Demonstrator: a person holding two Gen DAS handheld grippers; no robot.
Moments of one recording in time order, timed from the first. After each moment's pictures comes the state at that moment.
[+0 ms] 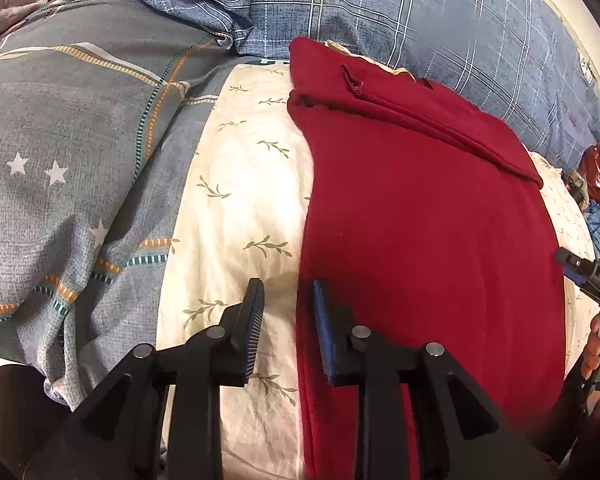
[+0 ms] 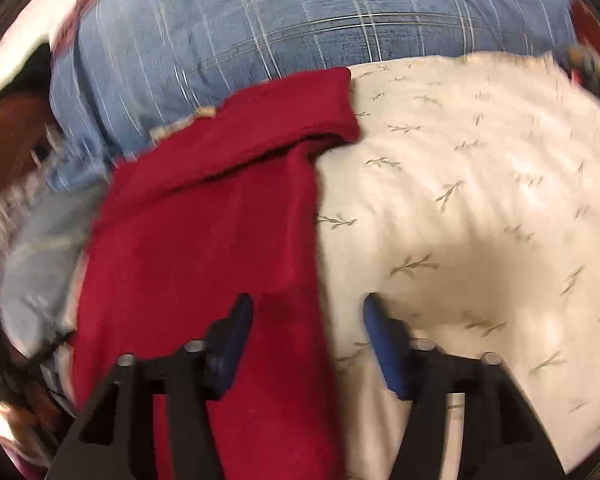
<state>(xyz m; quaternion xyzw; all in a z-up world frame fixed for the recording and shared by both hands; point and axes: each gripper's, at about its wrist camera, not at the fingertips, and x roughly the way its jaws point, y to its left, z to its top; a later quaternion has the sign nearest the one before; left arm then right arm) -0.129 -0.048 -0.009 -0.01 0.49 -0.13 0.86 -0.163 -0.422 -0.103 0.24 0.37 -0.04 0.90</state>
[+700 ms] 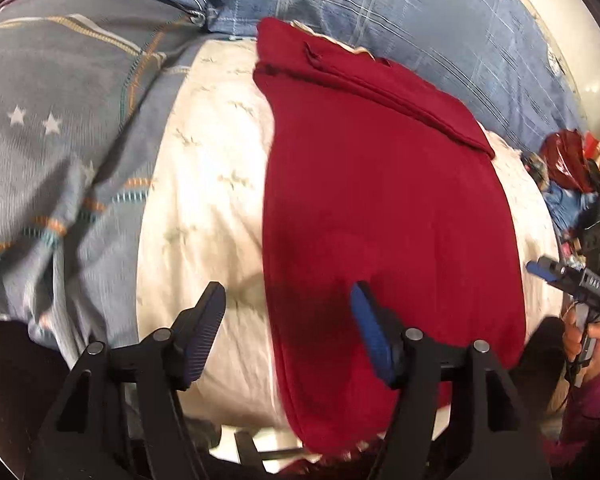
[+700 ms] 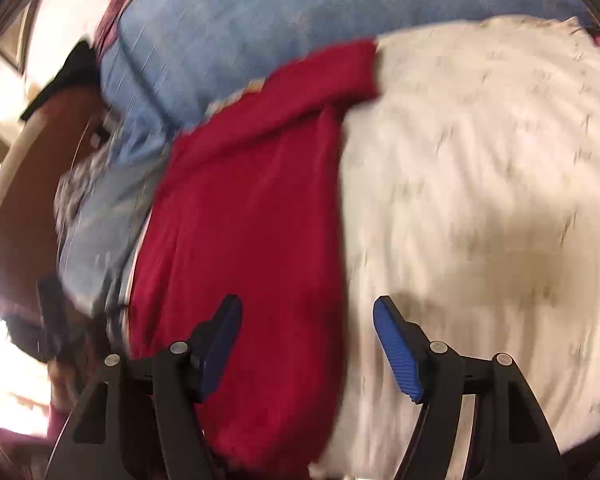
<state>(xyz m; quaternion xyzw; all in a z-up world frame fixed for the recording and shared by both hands) -0.167 -0.036 -0.002 -0.04 0.53 -0.21 0.82 -0.212 -0.441 -0.105 0.26 0.42 0.09 0.86</state>
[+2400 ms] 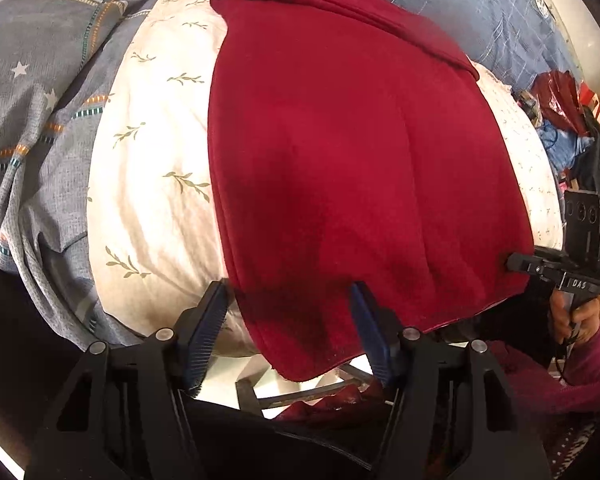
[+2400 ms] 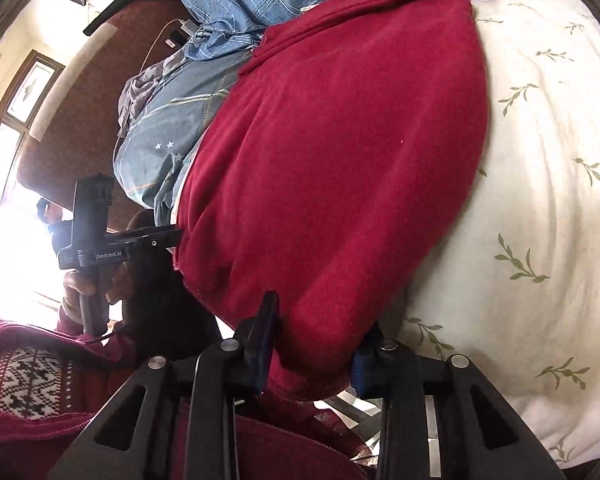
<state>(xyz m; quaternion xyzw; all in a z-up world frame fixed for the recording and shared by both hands) -0.202 -0.062 -0.019 0.01 0.59 -0.23 0.77 -0.233 -0.371 -0.150 0.22 0.46 0.25 0.82</state>
